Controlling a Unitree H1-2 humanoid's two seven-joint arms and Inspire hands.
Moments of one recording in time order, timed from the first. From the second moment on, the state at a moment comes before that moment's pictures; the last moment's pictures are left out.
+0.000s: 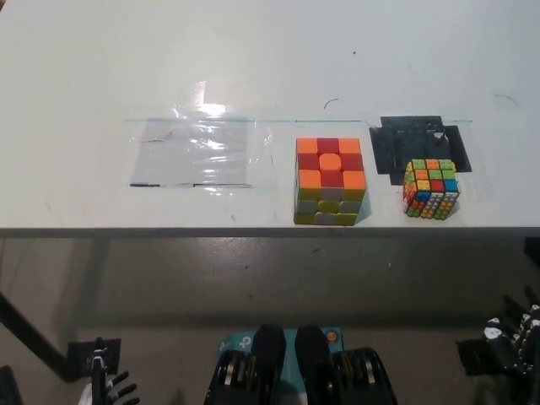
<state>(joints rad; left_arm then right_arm) -0.23 0.11 0.26 0.88 -0.09 0.02 0.11 -0.05 0.00 -0.23 0.24 -0.03 -0.02 -0.22</state>
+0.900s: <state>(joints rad) -0.23 0.11 0.28 0.88 -0.11 0.02 0.12 -0.01 -0.01 -0.16 -0.33 -0.15 -0.03 -0.22</state>
